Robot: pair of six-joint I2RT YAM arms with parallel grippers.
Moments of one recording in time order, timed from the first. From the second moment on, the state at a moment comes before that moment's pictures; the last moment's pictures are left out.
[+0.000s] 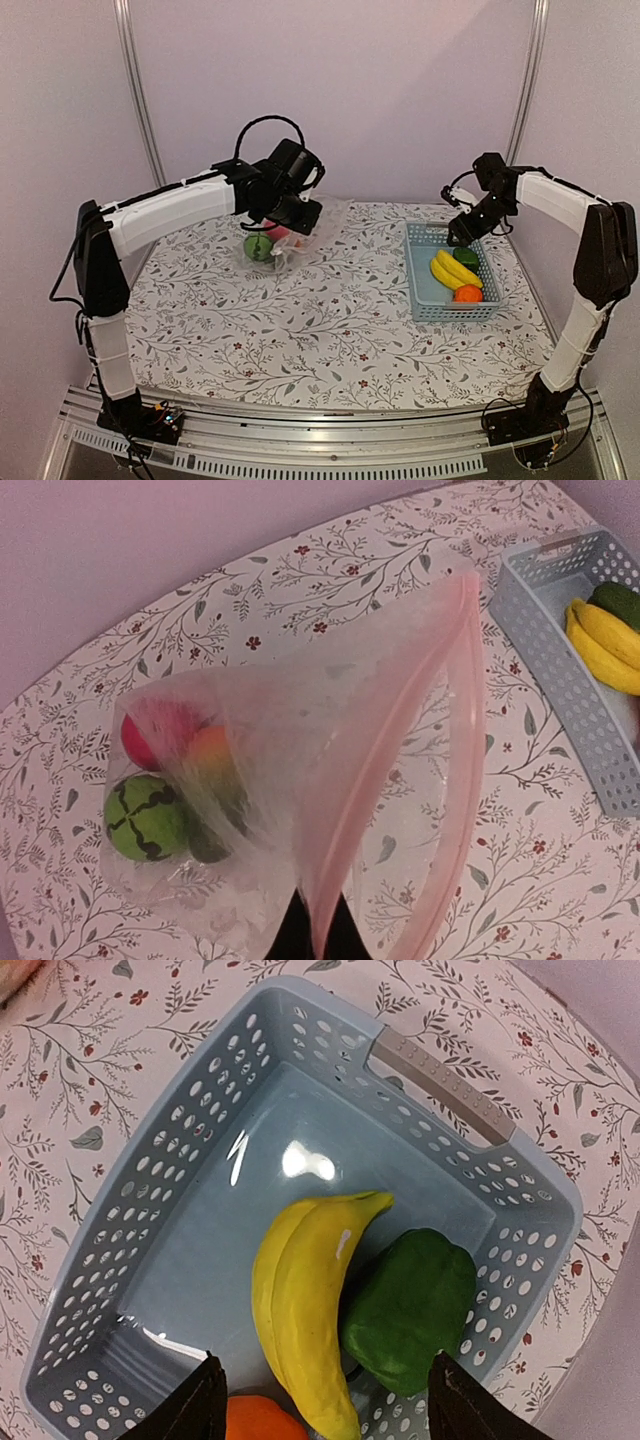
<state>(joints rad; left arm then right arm) -0.80 1.96 1.83 -0.72 -0.33 -0.17 0.18 1.79 1.53 -0.84 -0.15 -0.37</state>
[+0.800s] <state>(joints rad) -0.80 1.91 1.78 -0.62 -0.20 -0.23 0.14 1.93 1.53 -0.83 0.05 -0.38</state>
